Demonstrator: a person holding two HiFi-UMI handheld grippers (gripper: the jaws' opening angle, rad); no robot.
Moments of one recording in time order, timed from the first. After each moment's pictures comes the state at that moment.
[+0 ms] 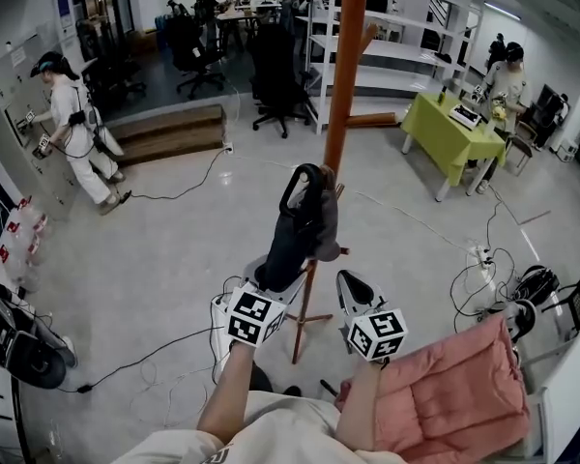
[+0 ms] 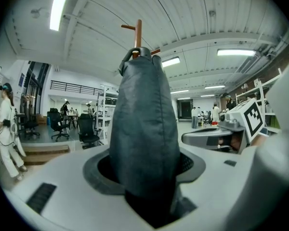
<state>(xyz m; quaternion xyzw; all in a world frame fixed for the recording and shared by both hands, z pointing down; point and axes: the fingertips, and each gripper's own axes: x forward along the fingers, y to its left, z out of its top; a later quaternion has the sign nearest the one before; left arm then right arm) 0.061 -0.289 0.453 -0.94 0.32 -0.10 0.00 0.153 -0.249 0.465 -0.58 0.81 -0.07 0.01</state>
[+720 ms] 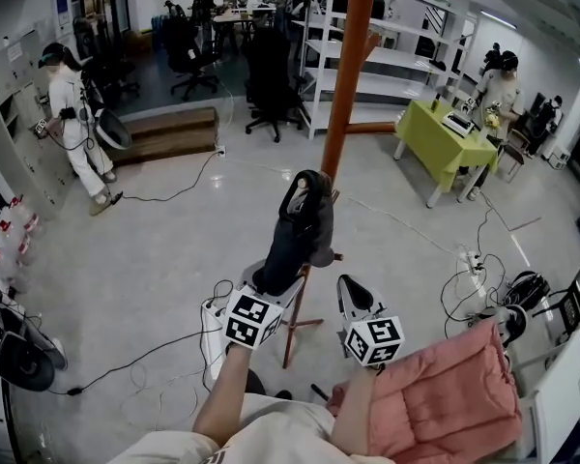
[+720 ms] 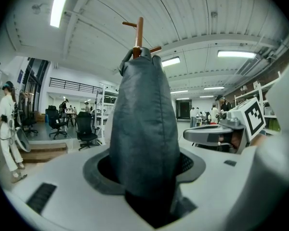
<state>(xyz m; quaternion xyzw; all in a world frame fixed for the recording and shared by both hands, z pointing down) 0.068 -0.292 0.458 -0.95 0.31 -0.10 -0.01 0.168 -0.247 0.462 -0.61 0.79 -0.06 0.00</state>
